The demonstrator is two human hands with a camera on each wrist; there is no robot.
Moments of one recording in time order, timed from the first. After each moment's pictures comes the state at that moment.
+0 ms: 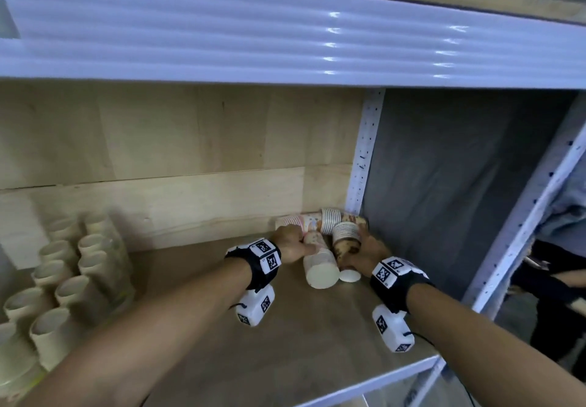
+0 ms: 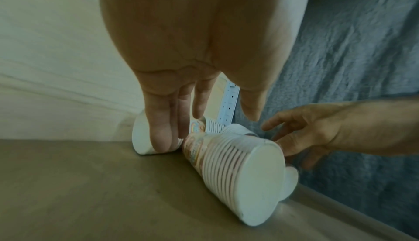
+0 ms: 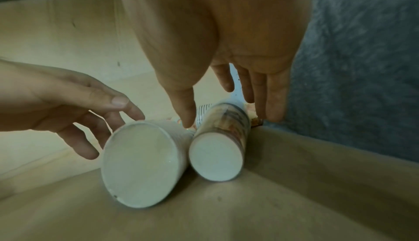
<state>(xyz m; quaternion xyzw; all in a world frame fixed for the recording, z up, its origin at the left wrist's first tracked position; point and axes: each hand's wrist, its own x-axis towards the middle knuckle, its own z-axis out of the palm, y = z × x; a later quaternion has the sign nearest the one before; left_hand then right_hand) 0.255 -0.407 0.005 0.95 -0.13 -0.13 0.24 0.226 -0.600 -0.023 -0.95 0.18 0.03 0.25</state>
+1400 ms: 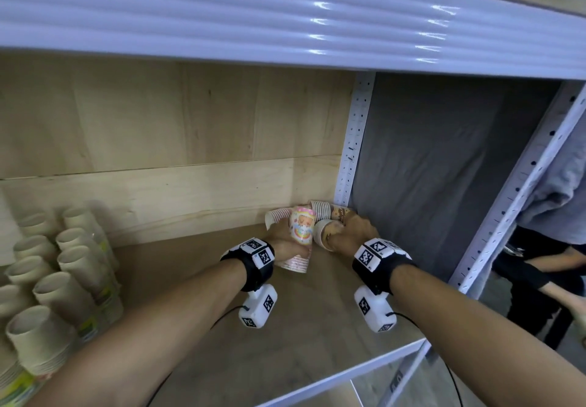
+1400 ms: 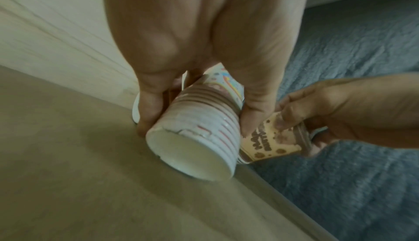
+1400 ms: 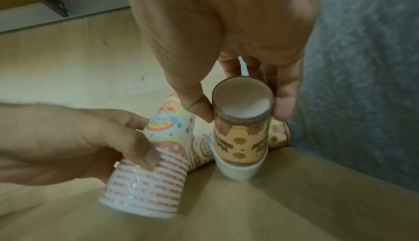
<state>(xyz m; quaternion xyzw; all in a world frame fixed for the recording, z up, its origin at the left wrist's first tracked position) 0.269 -0.413 -0.033 0.89 -0.11 -0.15 0.41 0.216 -0.579 0.006 -0.95 0.20 -0.04 0.25</state>
